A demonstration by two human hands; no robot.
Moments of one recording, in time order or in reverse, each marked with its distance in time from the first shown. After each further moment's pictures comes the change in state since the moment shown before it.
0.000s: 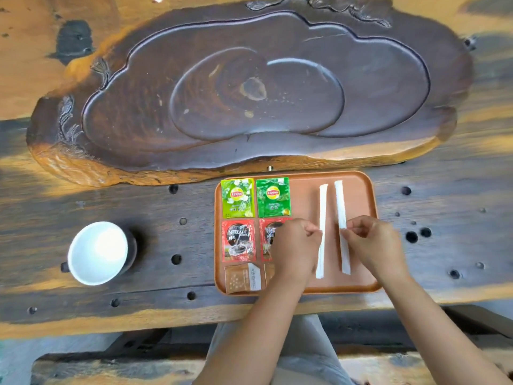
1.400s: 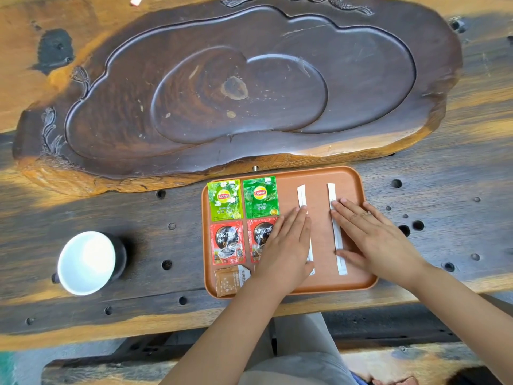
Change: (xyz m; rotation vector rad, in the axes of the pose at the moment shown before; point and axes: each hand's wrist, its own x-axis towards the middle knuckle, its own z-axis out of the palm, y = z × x) left_hand 0.001 -0.022 0.001 0.828 -0.217 0.618; right_hand 0.026 0.050 -0.023 -0.796 -0.180 -0.811
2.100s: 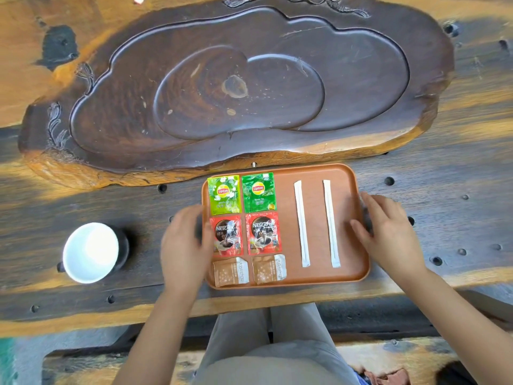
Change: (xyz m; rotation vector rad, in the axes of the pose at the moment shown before) left_hand -0.076 -0.079 -0.044 -0.277 0.549 -0.602; right_hand -0.013 -0.007 -0.012 0.307 0.268 0.462
